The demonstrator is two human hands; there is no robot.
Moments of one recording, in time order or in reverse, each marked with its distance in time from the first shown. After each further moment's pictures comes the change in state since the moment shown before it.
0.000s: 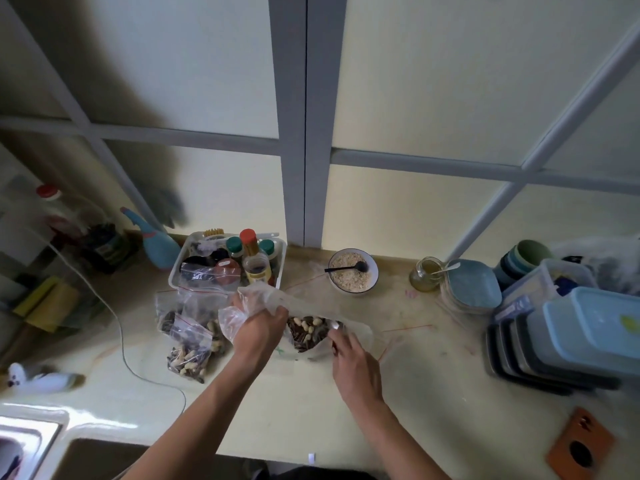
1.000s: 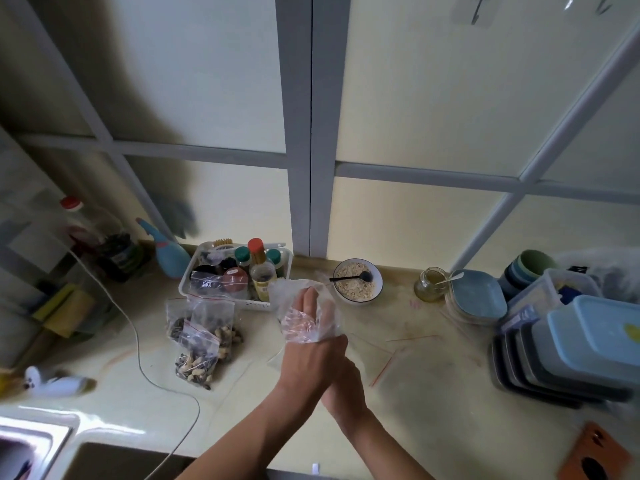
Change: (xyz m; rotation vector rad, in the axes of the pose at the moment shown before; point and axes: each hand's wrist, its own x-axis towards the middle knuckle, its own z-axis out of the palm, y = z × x) left_hand -0.060 0.039 0.034 0.234 0.389 0.727; right_hand -0.004 -0.022 0.023 0.224 0.024 -0.039
